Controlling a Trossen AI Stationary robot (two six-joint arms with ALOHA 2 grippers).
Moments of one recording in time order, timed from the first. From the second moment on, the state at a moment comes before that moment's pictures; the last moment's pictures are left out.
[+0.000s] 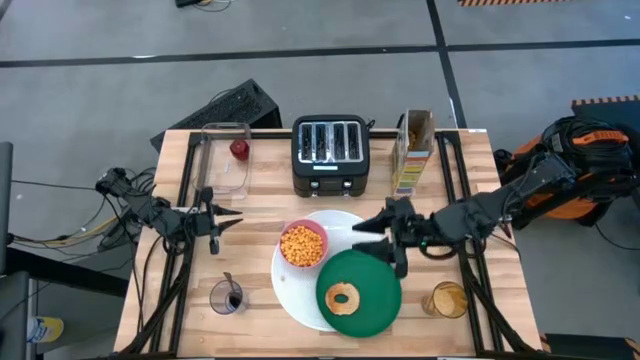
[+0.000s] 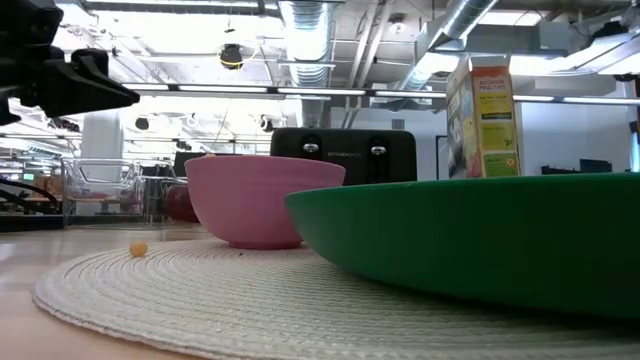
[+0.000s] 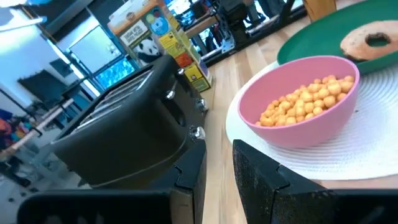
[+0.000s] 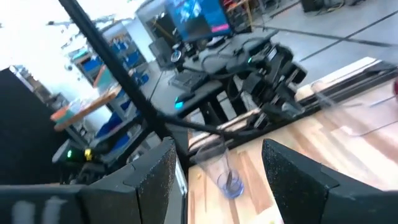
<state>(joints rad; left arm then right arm) -0.57 0.01 0.11 -0.35 -0.77 0.36 0.48 1.21 1.15 0.00 0.47 0.54</state>
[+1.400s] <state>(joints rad) -0.57 0.01 0.11 0.40 -0.83 -0.19 0.20 1.07 1.15 -0.26 0.08 0.43</state>
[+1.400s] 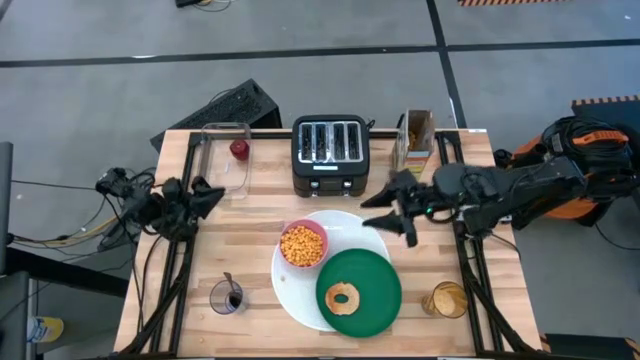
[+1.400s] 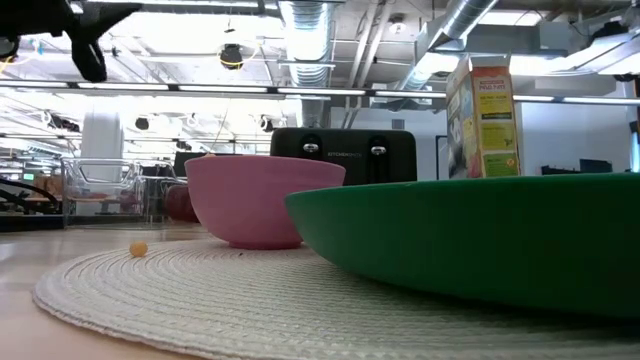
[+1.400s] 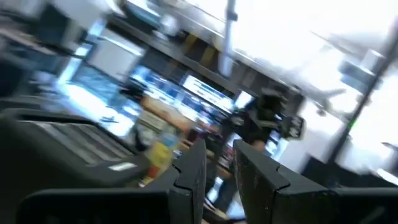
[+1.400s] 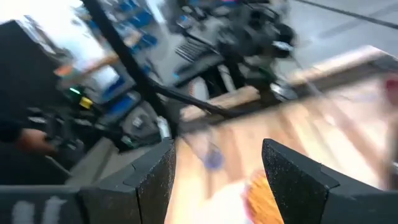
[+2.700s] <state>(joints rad) -0.57 0.01 0.16 0.58 -1.17 -0.24 0.10 0.46 0.30 0.14 0.08 0.30</state>
